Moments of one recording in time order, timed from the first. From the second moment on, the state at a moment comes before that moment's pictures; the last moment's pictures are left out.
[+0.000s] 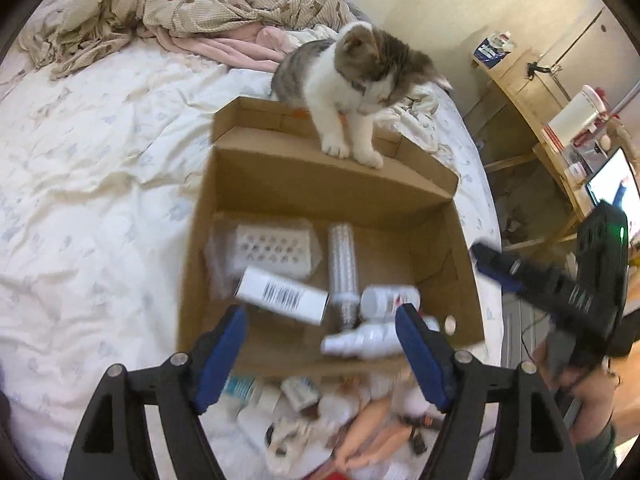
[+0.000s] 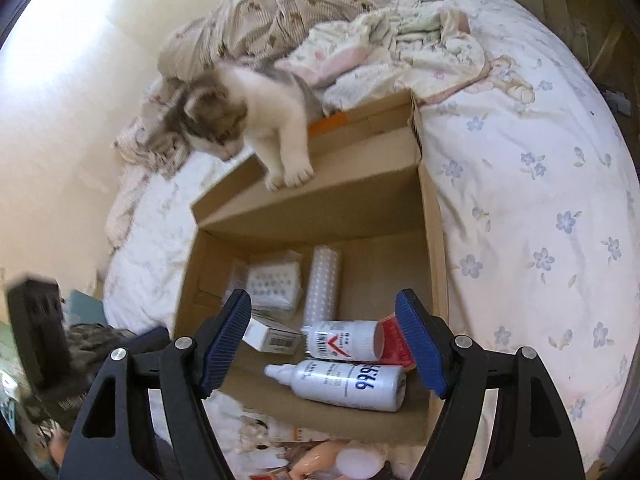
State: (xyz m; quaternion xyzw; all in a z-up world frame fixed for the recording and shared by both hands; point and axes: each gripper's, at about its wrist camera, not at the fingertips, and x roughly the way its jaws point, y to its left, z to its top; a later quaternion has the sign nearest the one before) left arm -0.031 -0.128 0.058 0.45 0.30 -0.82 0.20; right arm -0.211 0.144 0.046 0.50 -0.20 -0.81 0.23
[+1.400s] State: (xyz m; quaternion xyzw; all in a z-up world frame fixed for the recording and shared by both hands) left arm 0.066 -0.126 -0.008 0.46 0.36 -0.78 0.23; right arm -0.048 0.040 0.000 0.57 0.04 -0.74 0.35
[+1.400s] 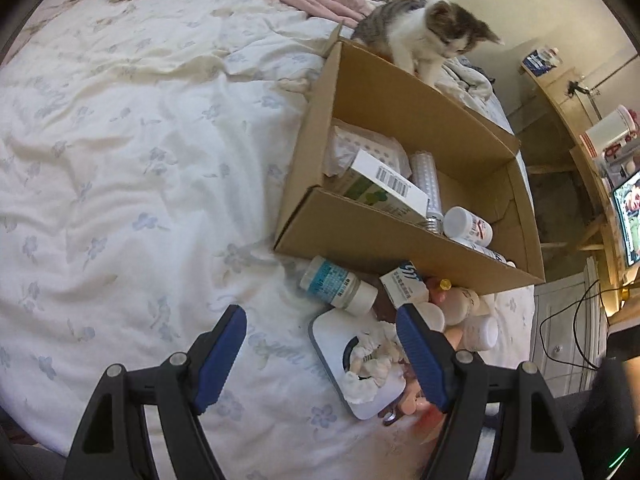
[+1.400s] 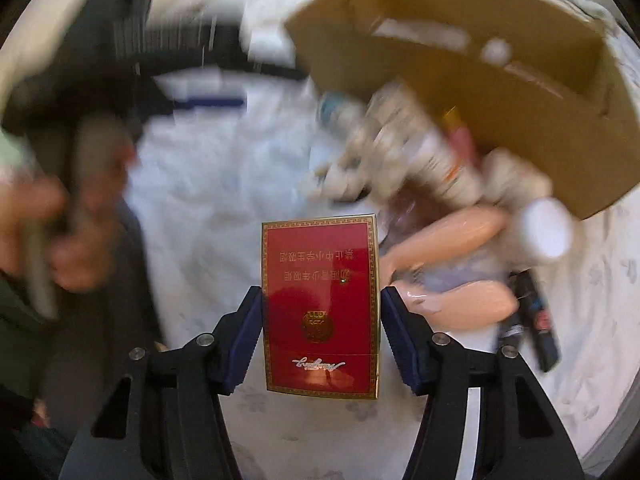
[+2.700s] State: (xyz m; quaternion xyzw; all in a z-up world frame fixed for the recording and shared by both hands) left arm -0.066 0.037 -0.070 0.63 0.07 -0.77 0.03; right arm -0.134 0.131 0.072 0.48 -0.15 -0.81 0.31
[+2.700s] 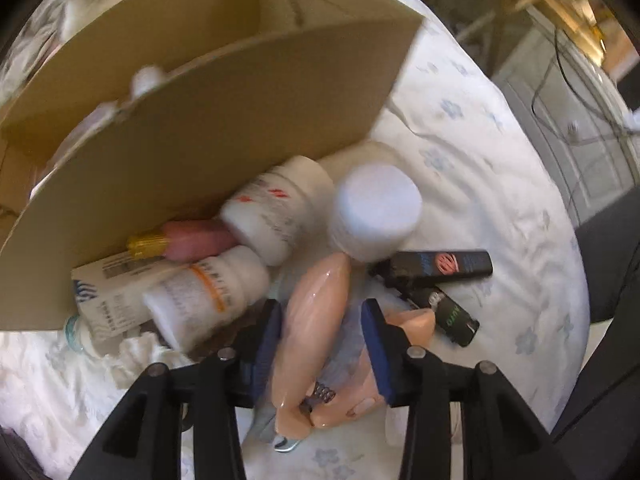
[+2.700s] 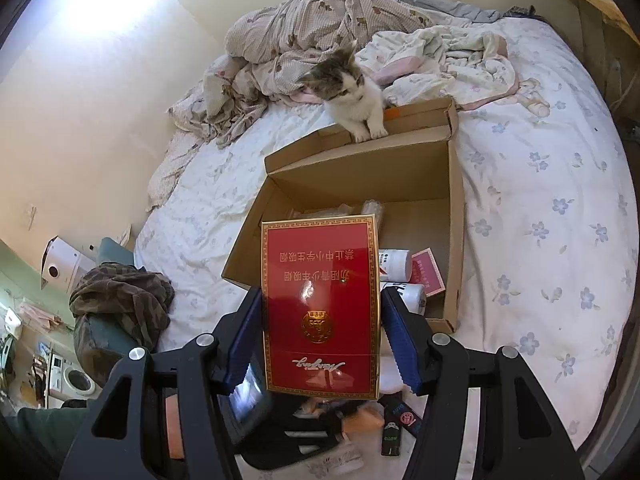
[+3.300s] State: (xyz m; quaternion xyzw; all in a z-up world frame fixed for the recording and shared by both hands) left arm -0.018 0.008 0.019 0.52 0.15 -0.84 0.06; right arm -0.138 0.145 0.078 0.46 -0.17 -0.82 0.28
